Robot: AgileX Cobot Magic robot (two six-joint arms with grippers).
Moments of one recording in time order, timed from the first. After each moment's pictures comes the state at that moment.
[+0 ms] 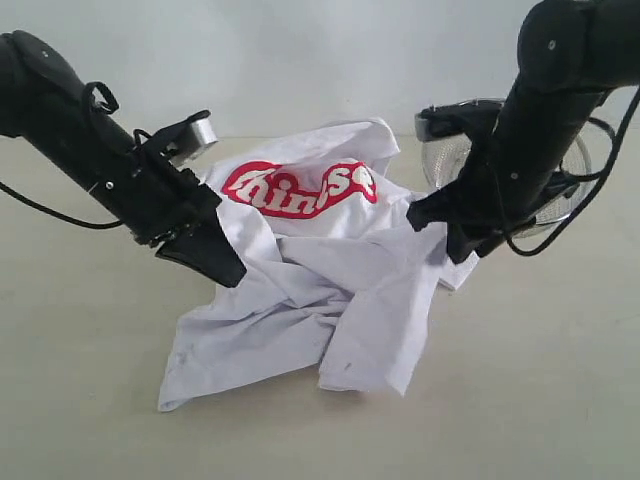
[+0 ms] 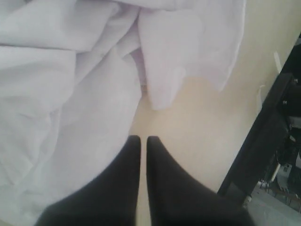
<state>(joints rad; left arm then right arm) -0.19 1.99 -1.33 -0.82 1.21 0.80 0.19 1.84 -1.30 0.11 0.92 -0.11</state>
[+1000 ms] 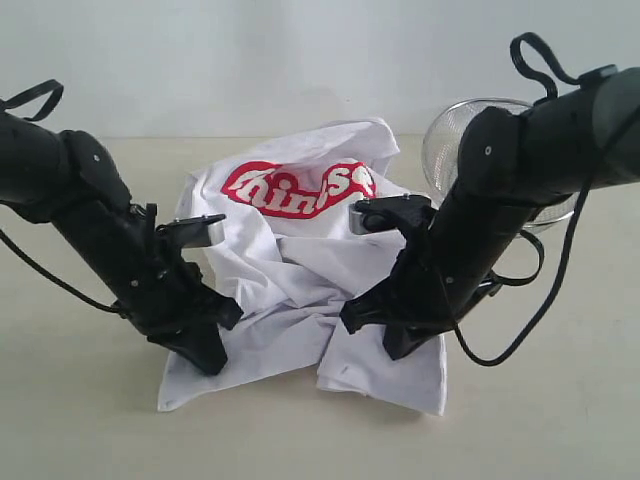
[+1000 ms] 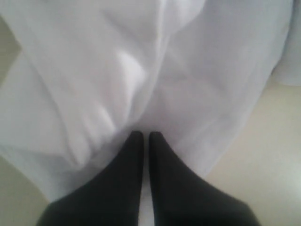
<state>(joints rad) -0.30 2.02 -1.10 -0.63 0.85 0.61 0.35 1.87 -1.08 0.40 0.72 -0.28</state>
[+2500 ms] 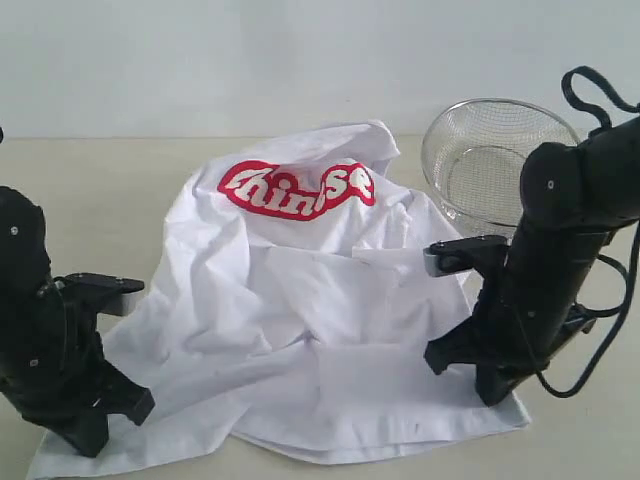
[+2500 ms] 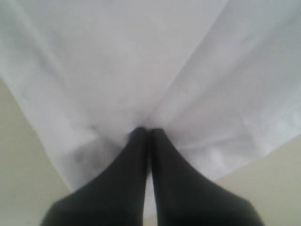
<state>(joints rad) -0.30 1.78 -0.75 -0.19 0.75 0.14 0.22 1.85 -0.94 0.21 0.79 -0.18</state>
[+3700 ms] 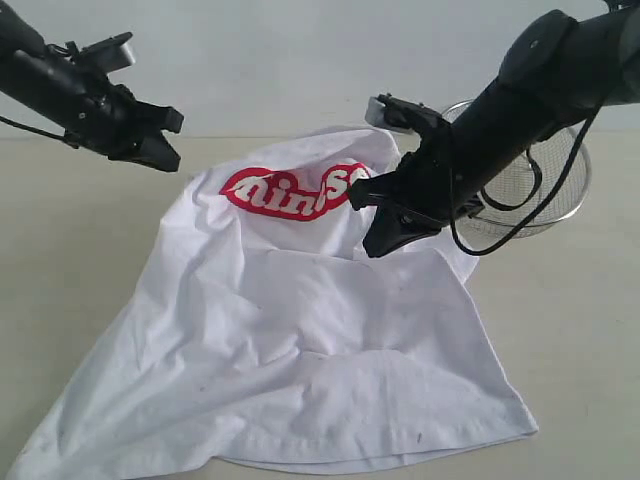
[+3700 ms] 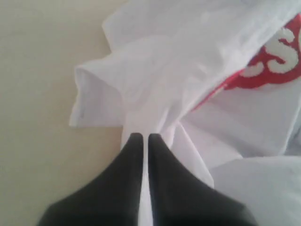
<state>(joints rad) -0.04 2.12 -1.63 -0.66 0.82 0.61 0.17 1.96 -1.35 0.70 0.89 -0.57</state>
